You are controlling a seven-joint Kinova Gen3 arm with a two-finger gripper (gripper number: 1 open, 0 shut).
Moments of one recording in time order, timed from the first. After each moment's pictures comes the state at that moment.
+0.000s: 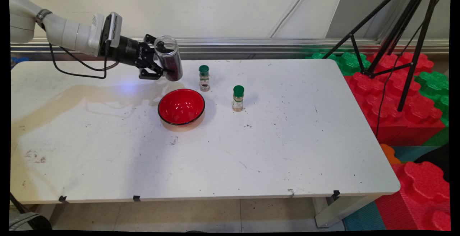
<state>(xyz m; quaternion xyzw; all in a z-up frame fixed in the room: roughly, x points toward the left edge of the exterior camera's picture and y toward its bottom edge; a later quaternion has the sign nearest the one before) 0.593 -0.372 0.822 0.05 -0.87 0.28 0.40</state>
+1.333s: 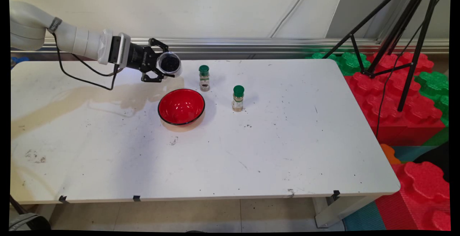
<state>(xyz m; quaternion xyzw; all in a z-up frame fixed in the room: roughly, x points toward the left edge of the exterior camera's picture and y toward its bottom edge) 0.590 -0.381 0.799 -0.09 -0.88 0.37 0.29</state>
